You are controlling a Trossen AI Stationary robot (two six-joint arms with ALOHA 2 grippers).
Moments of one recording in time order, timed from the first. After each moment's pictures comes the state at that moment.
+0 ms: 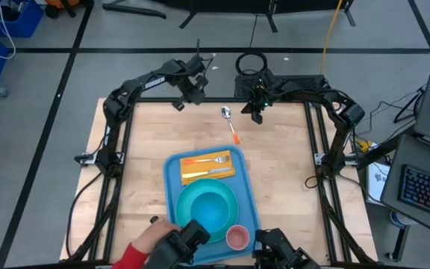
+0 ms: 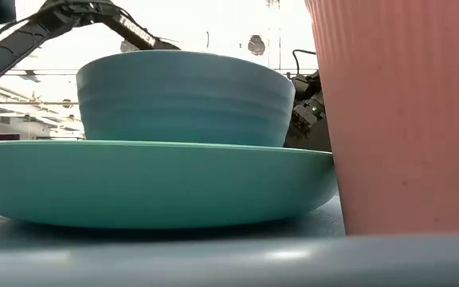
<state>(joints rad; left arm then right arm) 0.78 2.13 1.84 -1.04 0.16 1.55 -0.86 1.83 1.16 -0.31 -0.63 -0.56</state>
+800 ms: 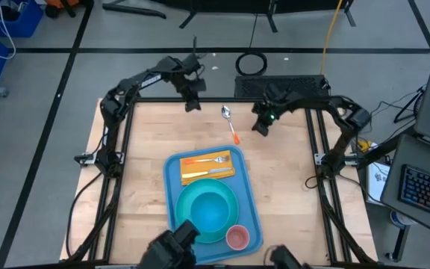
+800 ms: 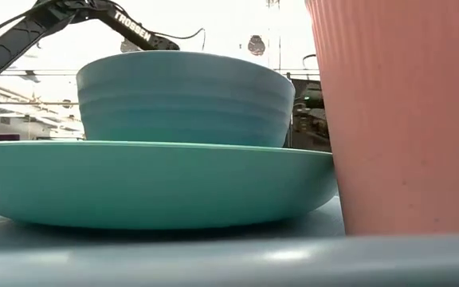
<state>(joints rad) 0.80 2.10 1.84 -1.14 0.58 0.51 -0.83 1.73 0.97 -0.46 -0.59 -0.29</state>
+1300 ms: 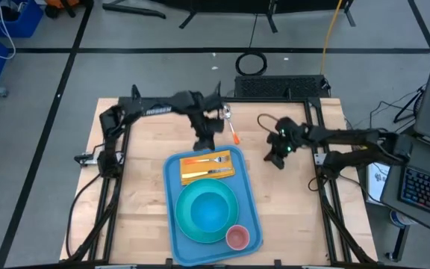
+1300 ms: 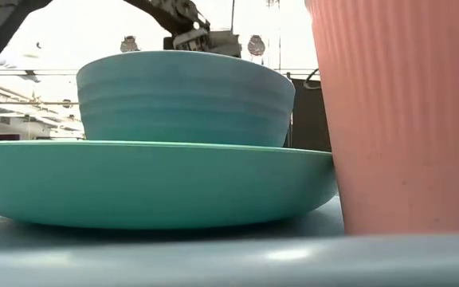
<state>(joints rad) 0.39 1.96 1.67 -1.01 0.65 0.39 -0.52 1.18 0.40 -0.20 -0.55 0.11</state>
